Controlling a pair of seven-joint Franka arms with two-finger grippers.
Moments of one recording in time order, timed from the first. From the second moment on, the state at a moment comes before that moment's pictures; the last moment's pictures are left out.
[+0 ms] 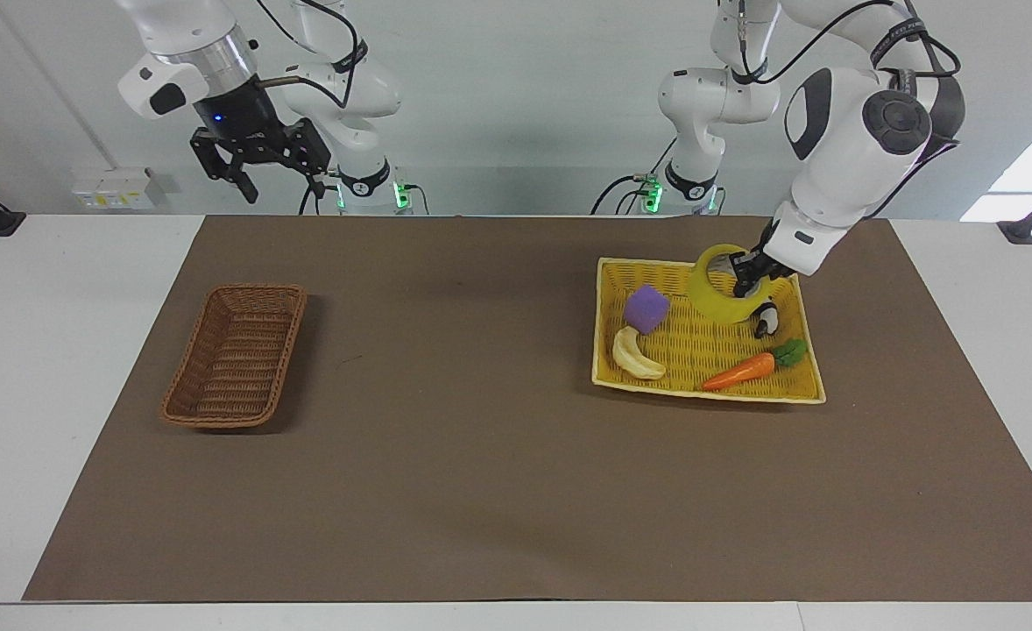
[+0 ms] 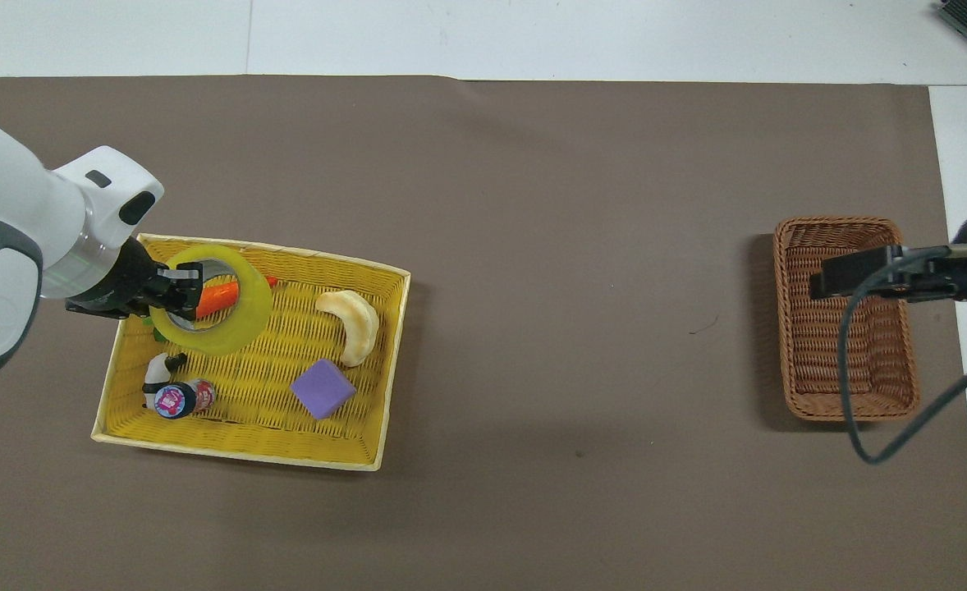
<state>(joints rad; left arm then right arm) -0.13 0.05 -0.05 -1.74 -0.07 1.63 -0.25 0.01 -0.06 0.09 -1.55 0.14 1.55 0.14</state>
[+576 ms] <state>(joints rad) -0.19 -0.03 -0.07 -1.94 -0.36 1.85 -0.11 0.19 0.04 0.09 -1.60 0.34 1.78 0.22</state>
